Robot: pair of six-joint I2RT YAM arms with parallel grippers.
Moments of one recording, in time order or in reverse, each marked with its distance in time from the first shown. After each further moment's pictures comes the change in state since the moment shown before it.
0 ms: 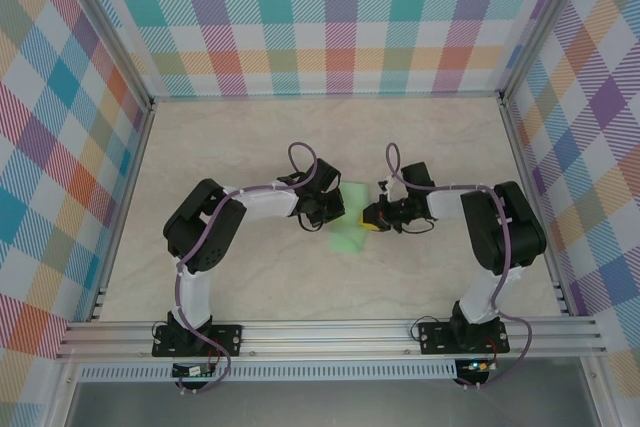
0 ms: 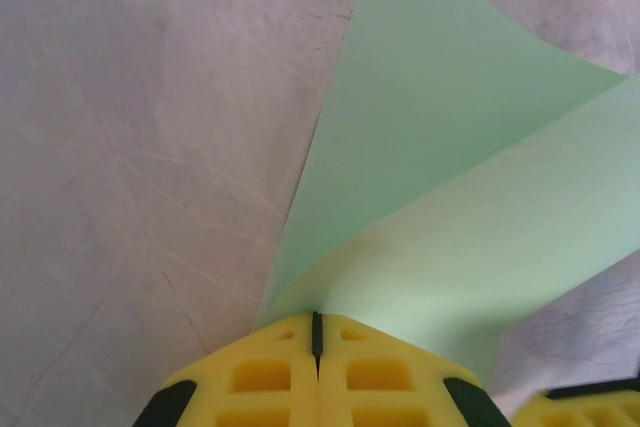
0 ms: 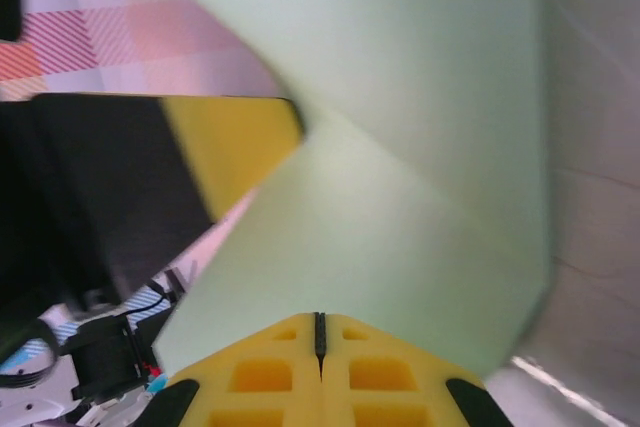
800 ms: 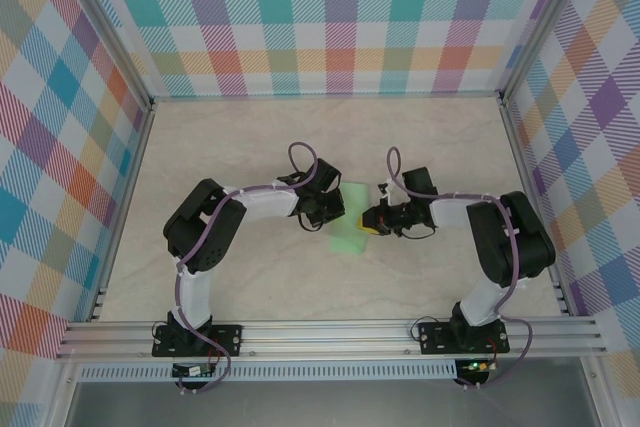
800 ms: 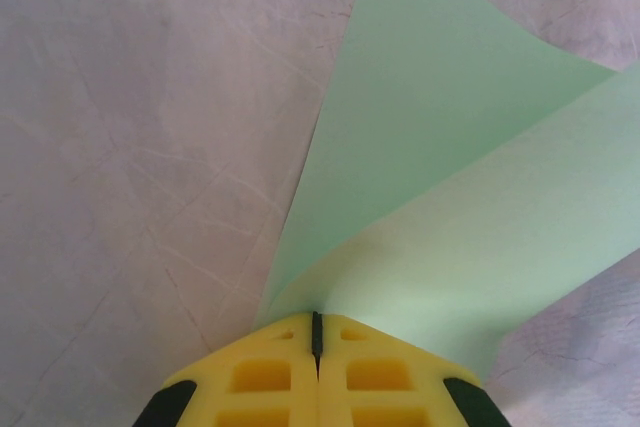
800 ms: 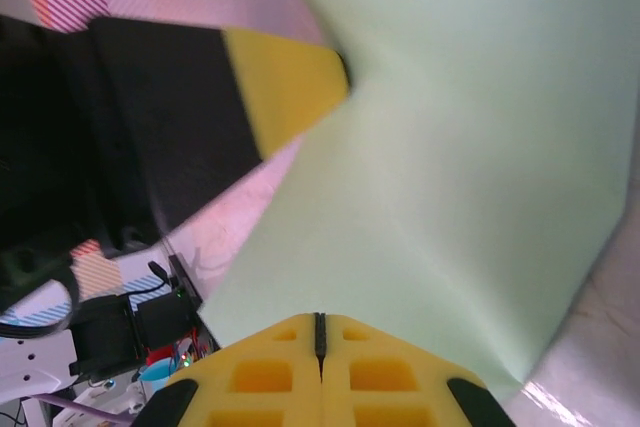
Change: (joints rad) left arm -0.001 0.000 0.005 -0.009 -0.003 0.000; right arm 0.025 -0.090 -0.082 0.069 -0.014 0.016
